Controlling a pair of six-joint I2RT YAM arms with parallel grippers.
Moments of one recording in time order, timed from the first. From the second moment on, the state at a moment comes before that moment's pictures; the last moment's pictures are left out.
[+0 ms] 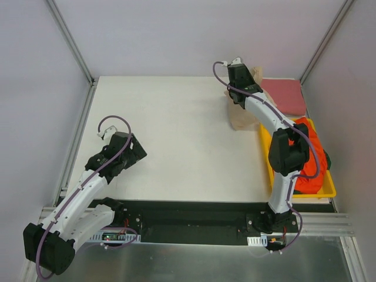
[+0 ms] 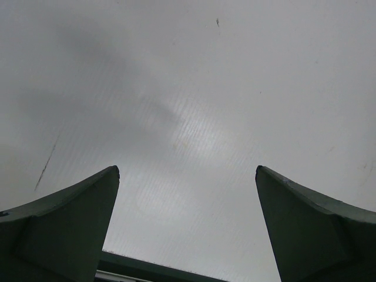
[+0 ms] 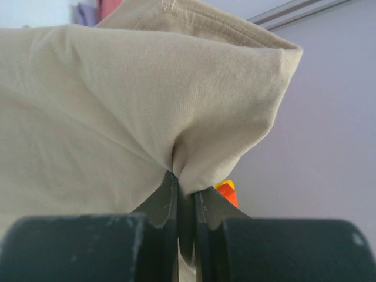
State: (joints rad) left arm -0.37 0.84 0.66 -0.73 -0.30 -0.87; right arm 0.40 1.96 1.70 -0.38 0.82 -0.45
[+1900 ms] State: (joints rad) left arm -0.37 1.08 0.76 -0.74 -0.30 -0.90; right arm -0.08 2.34 2.27 -0.62 0.45 -0.21
